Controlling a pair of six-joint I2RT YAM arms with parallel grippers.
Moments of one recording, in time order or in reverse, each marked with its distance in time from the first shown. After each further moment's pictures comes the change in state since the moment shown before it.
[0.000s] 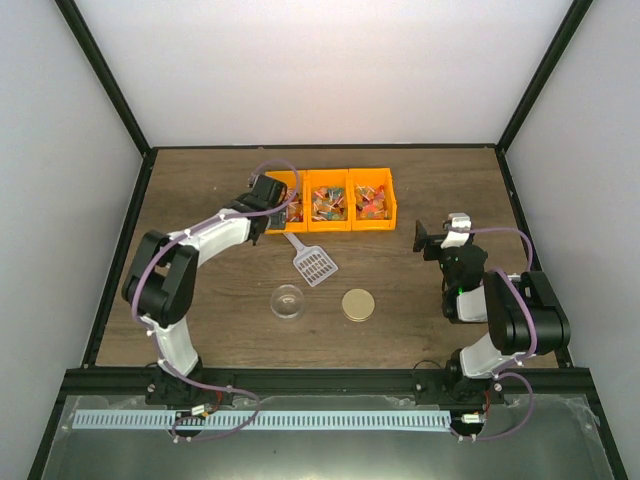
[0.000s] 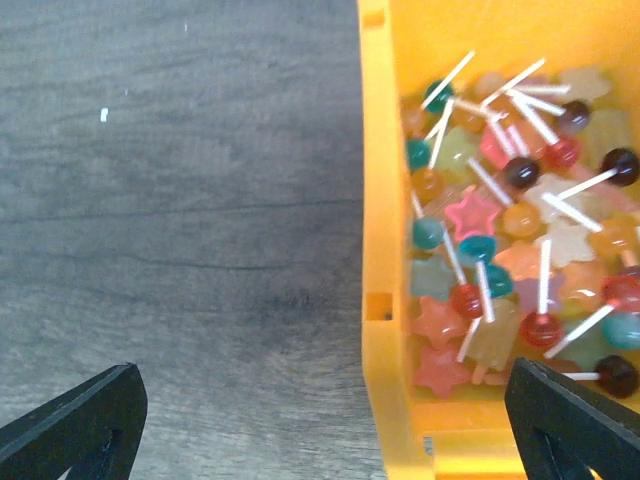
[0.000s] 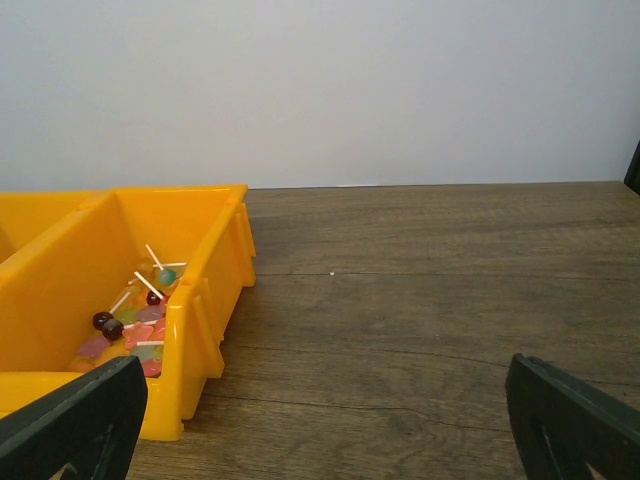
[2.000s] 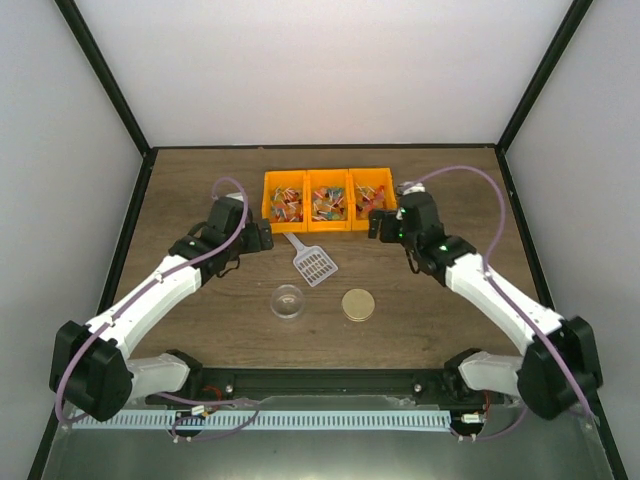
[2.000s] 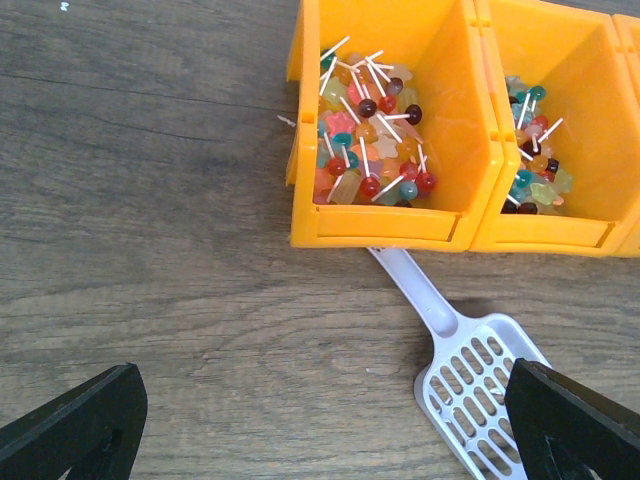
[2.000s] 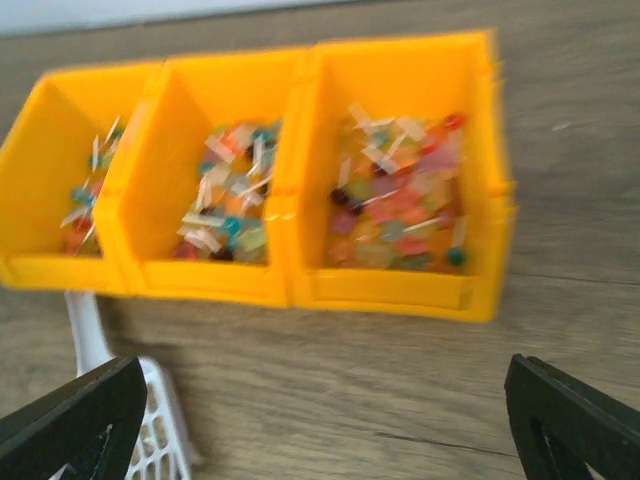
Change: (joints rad) left arm -0.024 -0.592 -0.306 -0.137 0.273 -0.235; right arm 0.482 -0.312 0.652 -1.474 0.285 0.324
